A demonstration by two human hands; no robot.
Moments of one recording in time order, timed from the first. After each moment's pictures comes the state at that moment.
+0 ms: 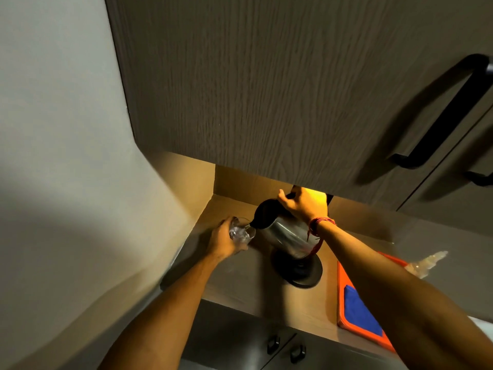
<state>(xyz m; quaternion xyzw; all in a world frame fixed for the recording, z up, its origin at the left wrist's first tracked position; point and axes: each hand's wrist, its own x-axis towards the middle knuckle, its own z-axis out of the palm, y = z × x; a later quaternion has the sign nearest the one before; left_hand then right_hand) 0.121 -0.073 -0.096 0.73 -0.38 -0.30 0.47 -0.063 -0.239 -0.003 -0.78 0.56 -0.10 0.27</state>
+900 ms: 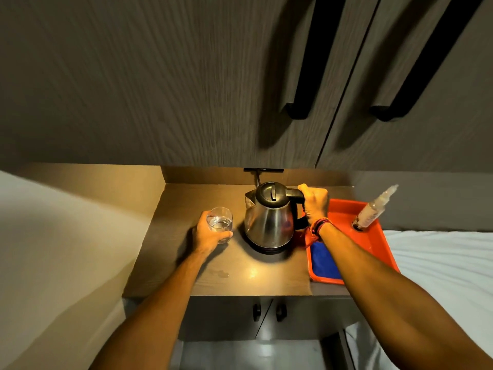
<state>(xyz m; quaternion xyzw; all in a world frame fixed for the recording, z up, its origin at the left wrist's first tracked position) 0.061 -0.126 -0.137 0.77 -0.32 -0.33 0.45 -0.184 -0.258 -0.068 -0.55 0.61 -0.46 0.35</state>
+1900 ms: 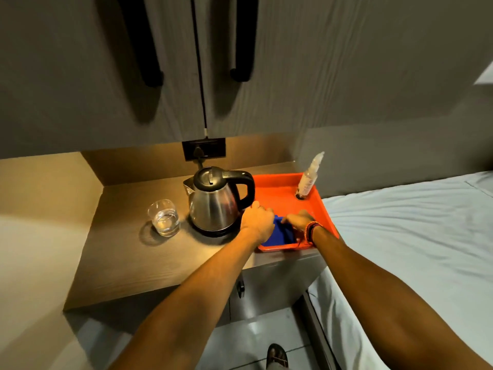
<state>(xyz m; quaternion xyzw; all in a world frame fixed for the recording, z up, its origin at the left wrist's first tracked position) -0.187 -0.175 -0.121 0.62 -0.79 -0.04 -0.01 -0.326 -0.188 -0.108 -0.44 0.75 -0.18 0.47</state>
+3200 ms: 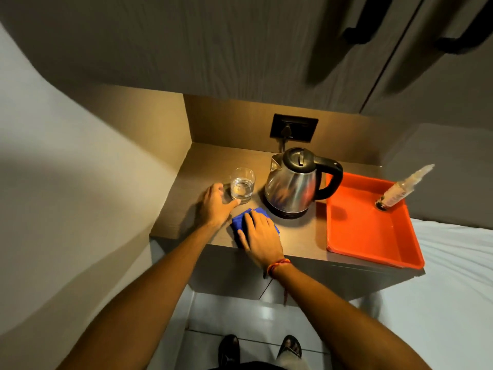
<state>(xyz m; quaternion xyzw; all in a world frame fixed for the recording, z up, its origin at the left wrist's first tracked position) 0.066 -0.065 -0.148 0.82 -0.37 -0.22 0.37 -0.103 -0.068 -0.180 -0.91 0.40 -0.06 0.08</state>
